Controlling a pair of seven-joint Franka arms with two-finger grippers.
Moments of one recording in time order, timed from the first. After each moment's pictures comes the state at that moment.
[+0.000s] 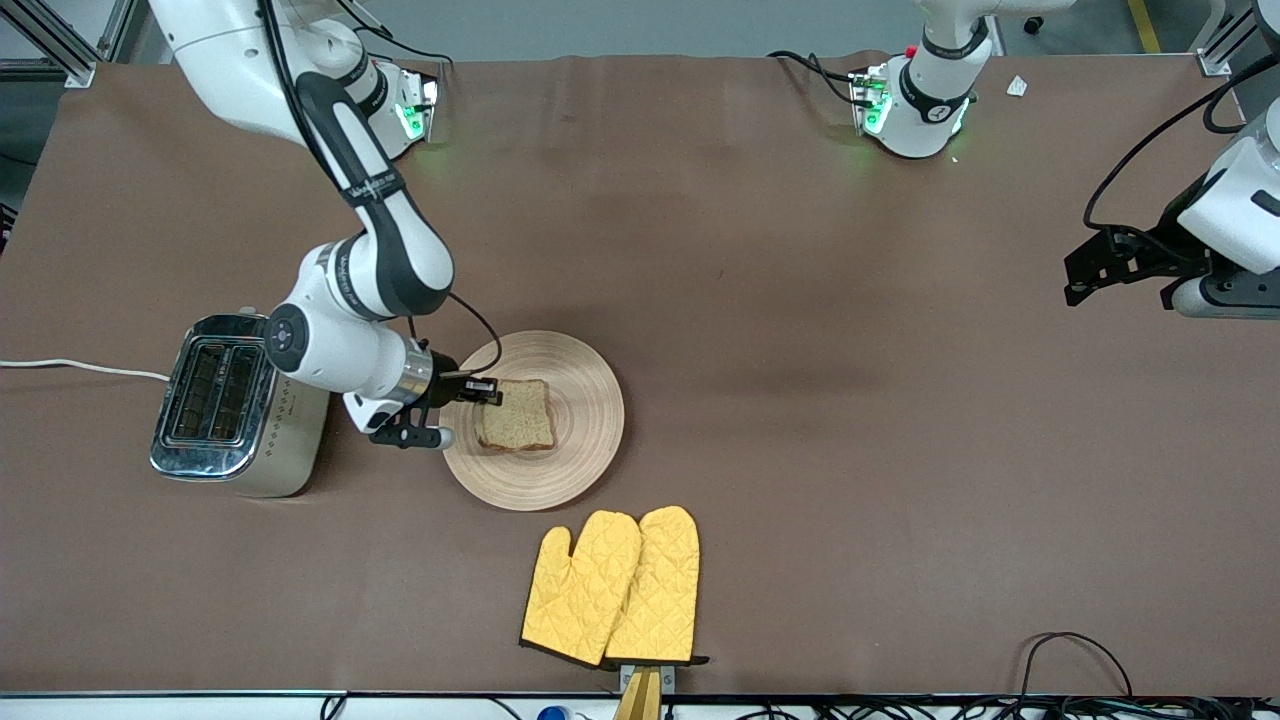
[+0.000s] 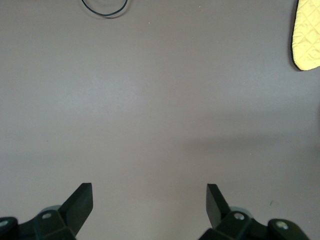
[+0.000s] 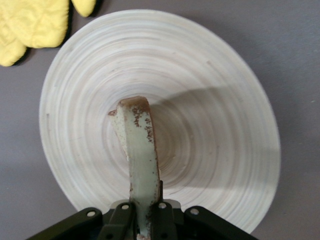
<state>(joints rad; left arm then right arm) -0.08 0.07 -0.04 -1.49 0.02 1.62 -0.05 0.35 0.48 -0.02 -1.86 0.57 2.31 0.07</state>
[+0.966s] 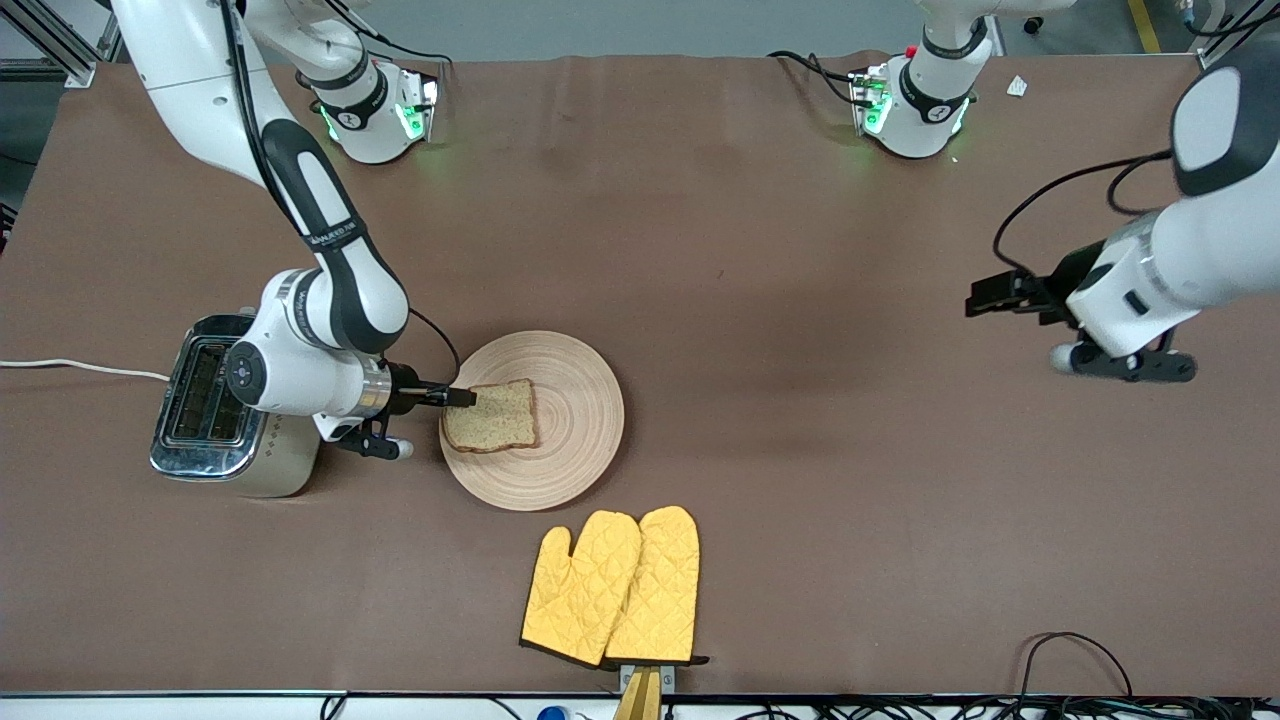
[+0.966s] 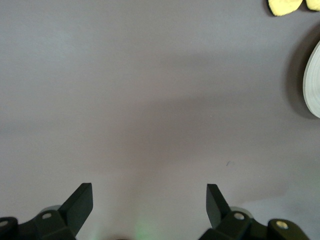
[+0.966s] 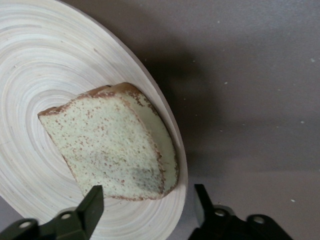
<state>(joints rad) -0.09 0.22 -0.05 -1.52 -0.19 1.55 -0.05 0.26 0.52 -0.04 -1.88 0.57 2.20 0.05</state>
